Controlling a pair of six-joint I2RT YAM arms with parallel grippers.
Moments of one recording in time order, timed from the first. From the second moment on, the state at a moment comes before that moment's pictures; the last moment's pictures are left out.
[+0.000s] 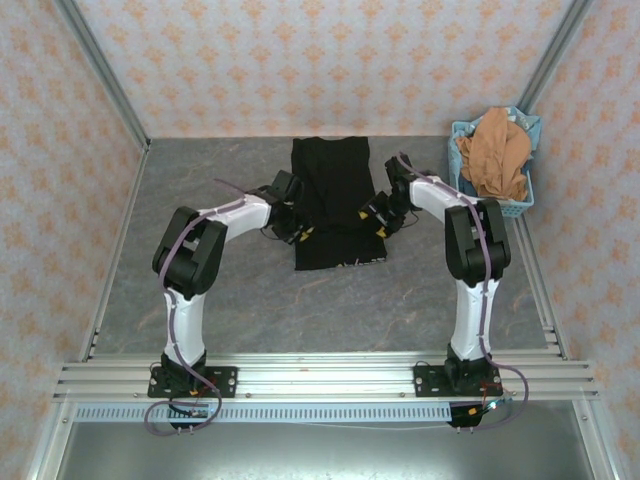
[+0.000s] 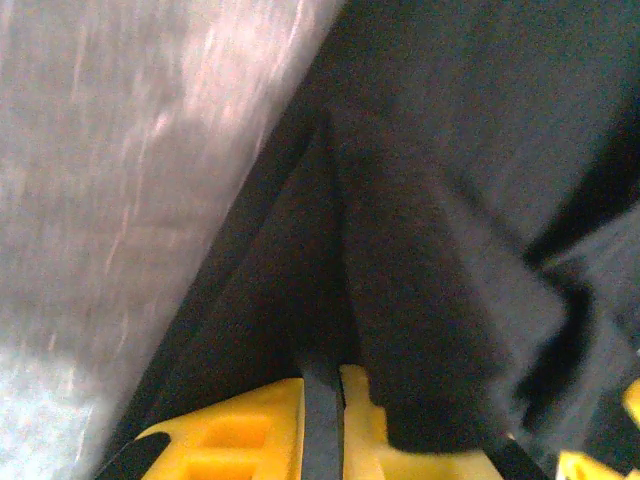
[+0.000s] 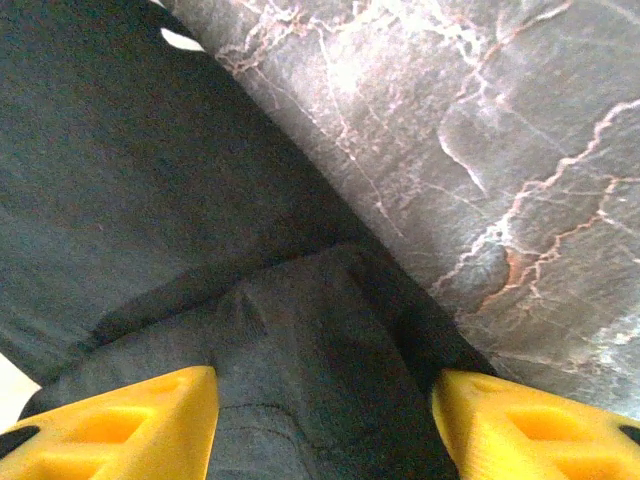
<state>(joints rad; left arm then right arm) -0.38 2.05 1.40 -0.46 0.27 -1.19 0.25 2.07 1.51 -0.71 -0.38 0.96</state>
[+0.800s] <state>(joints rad) -0.28 2.08 1.58 -0.64 0.23 -1.08 0.21 2.22 1.84 -0.78 -0.34 0.98</state>
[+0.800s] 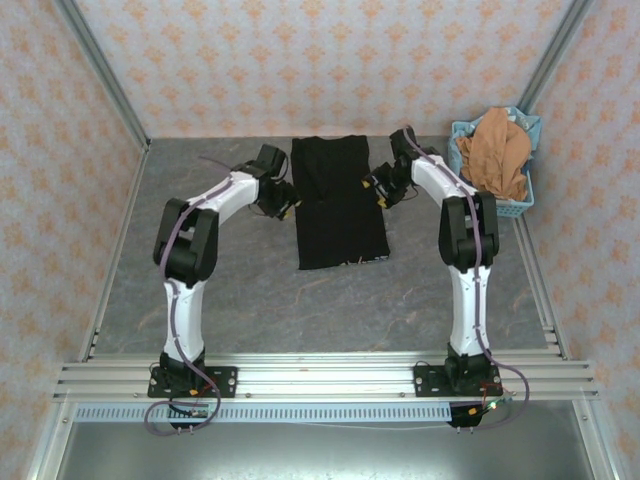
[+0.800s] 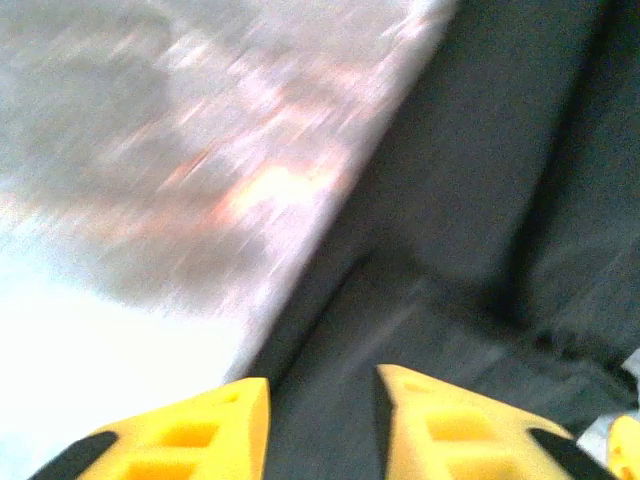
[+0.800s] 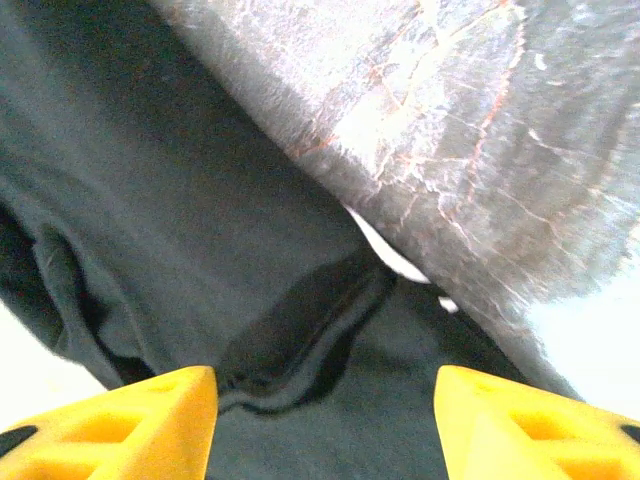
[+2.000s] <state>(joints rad) -0.48 1.88 1.16 -0.51 0.26 -1.41 0.24 1.83 1.10 -0.64 -0.41 0.94</state>
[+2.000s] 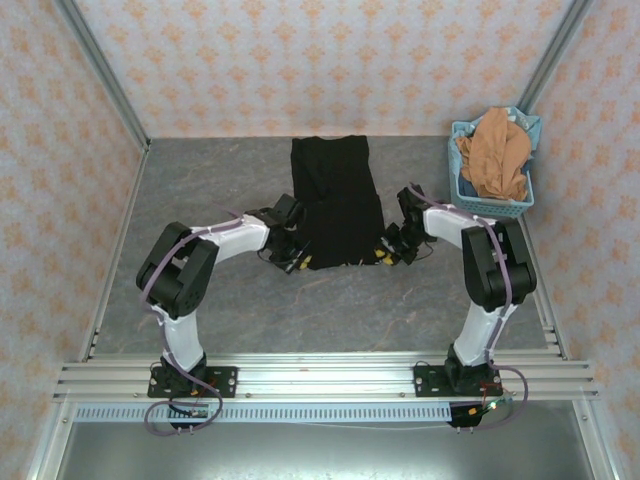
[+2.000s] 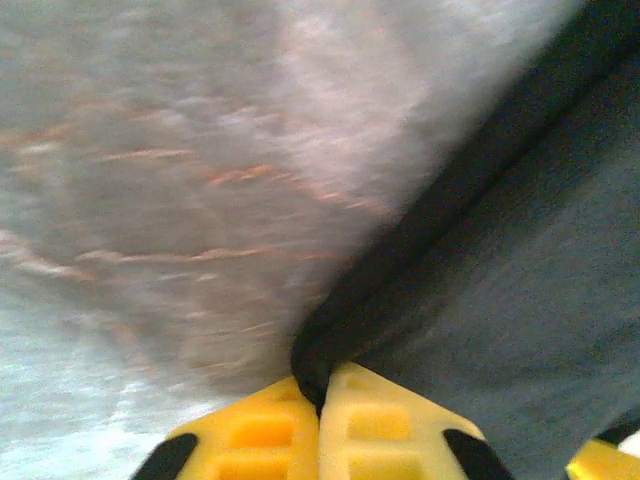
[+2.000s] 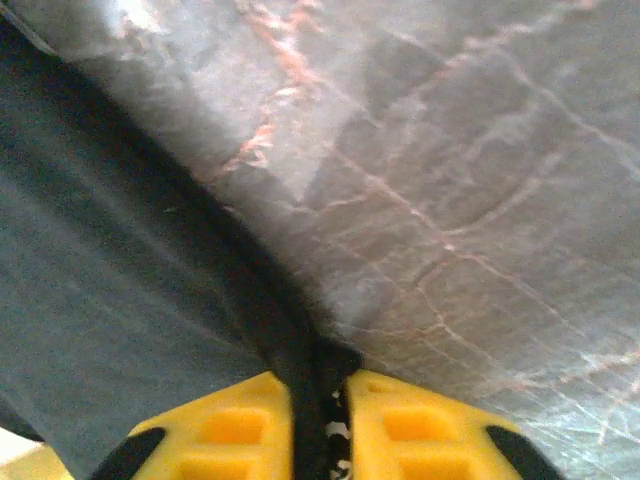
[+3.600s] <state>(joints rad) -0.62 1.18 1.12 -0.89 0.26 -1.26 0.38 1.30 1.27 -1.28 -0.48 1.01</state>
